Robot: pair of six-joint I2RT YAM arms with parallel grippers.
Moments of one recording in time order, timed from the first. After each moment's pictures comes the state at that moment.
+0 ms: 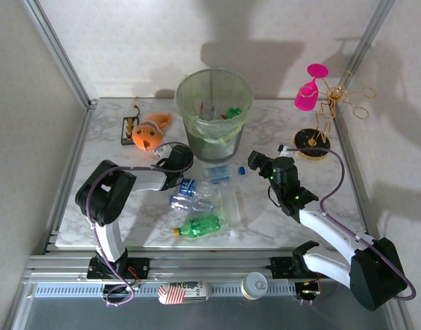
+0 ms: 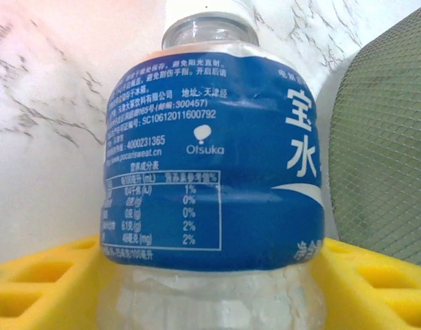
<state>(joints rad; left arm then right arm) -0.52 1.84 0.89 0.15 -0.40 -1.05 0.50 1.05 0.53 0.11 0.30 0.62</state>
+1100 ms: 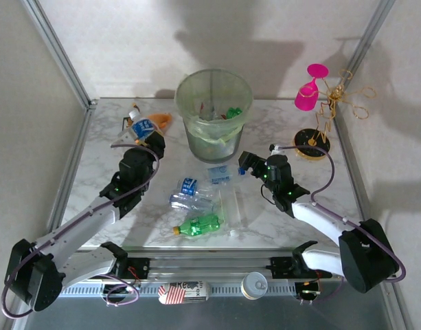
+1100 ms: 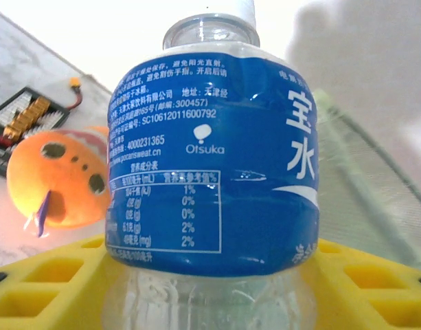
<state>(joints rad) -0.50 1.04 0.70 0.19 -0.53 -0.76 0.50 1.20 0.53 0.26 0.12 0.69</state>
